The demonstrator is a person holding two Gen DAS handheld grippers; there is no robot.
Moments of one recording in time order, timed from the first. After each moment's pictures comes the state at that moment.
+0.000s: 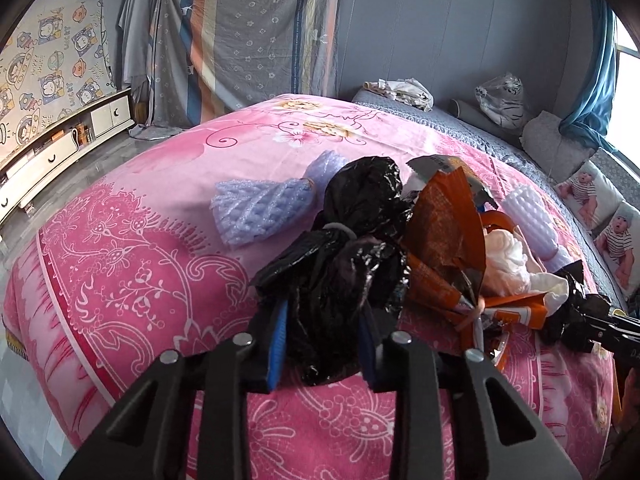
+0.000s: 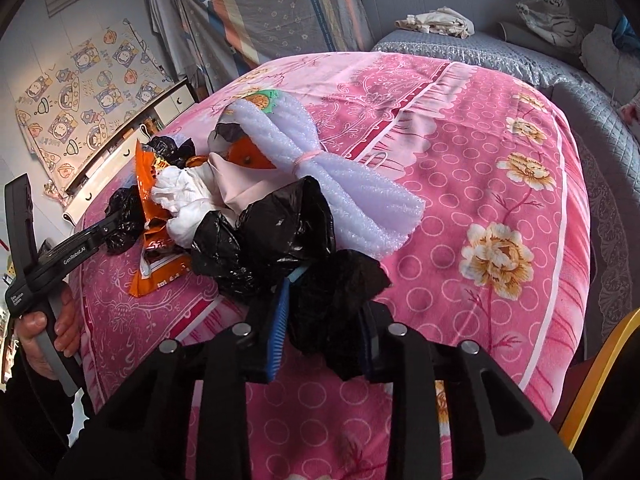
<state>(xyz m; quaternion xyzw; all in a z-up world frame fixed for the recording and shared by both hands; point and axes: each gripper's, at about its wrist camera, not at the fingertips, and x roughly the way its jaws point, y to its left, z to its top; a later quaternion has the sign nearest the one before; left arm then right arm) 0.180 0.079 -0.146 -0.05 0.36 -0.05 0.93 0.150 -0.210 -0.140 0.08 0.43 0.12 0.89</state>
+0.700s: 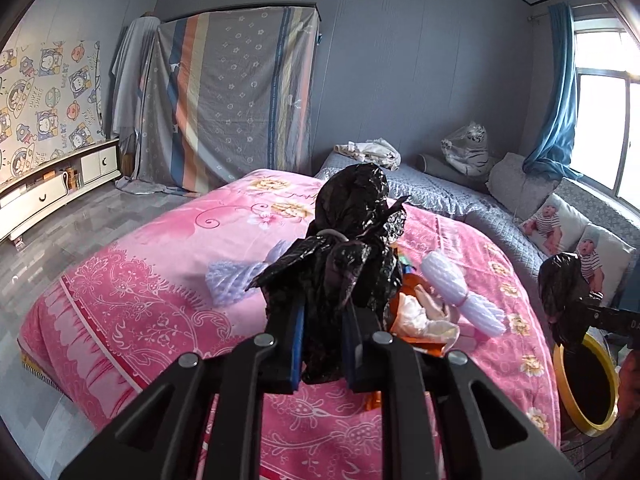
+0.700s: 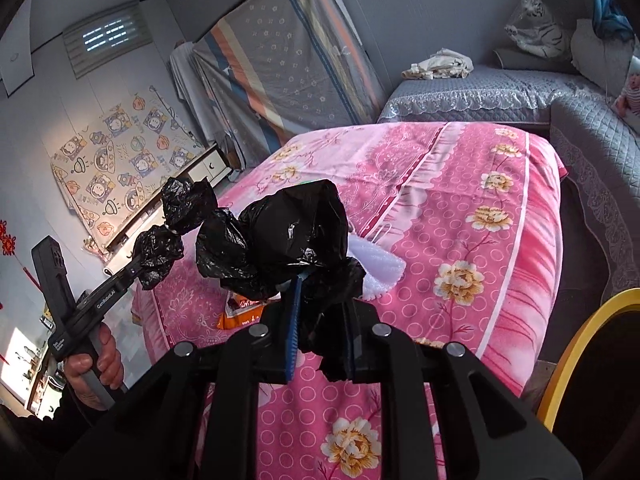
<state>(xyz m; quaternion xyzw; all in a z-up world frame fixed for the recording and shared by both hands) 0.110 0.065 -0.067 -0.05 0.24 -0.10 0.96 0.079 -0.252 -0.056 0.16 0.31 0.15 0.92</state>
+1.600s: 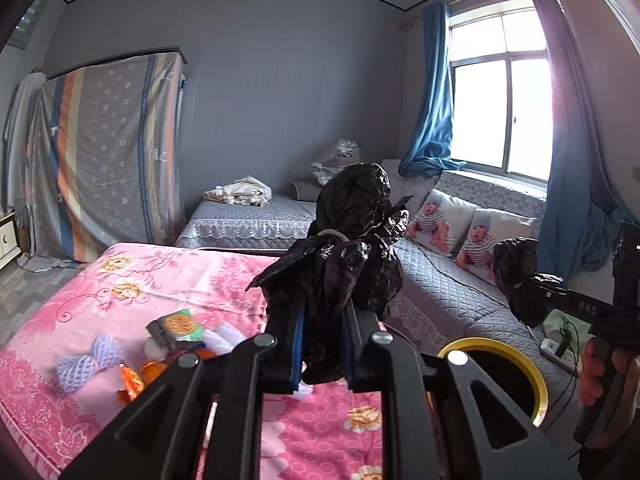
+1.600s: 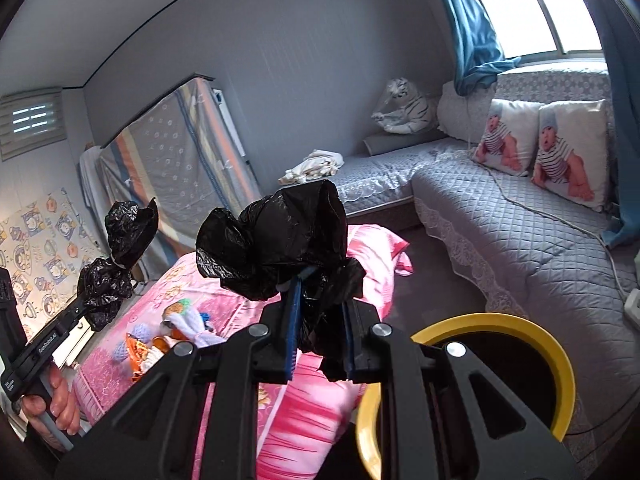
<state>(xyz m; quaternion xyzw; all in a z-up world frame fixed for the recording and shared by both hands) 0.083 -0.103 -0.004 0.00 0.16 -0.32 0.93 -0.048 -0.397 -0.007 0.19 0.17 -0.10 0.96</state>
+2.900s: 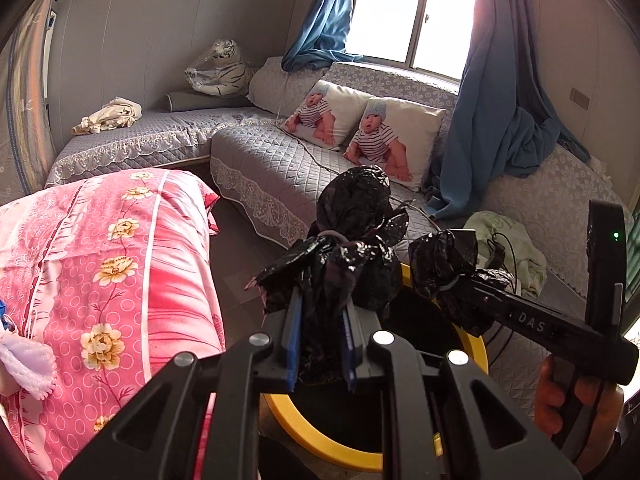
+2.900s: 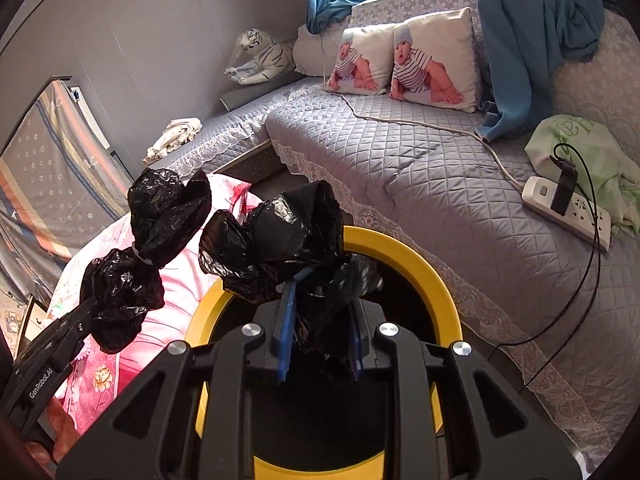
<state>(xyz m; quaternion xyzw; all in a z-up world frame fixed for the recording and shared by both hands) 0.080 -0.328 -0.104 0.07 0.31 -0.48 0.82 -0.090 -0.498 -0.116 0.28 0.27 -0.30 0.87</state>
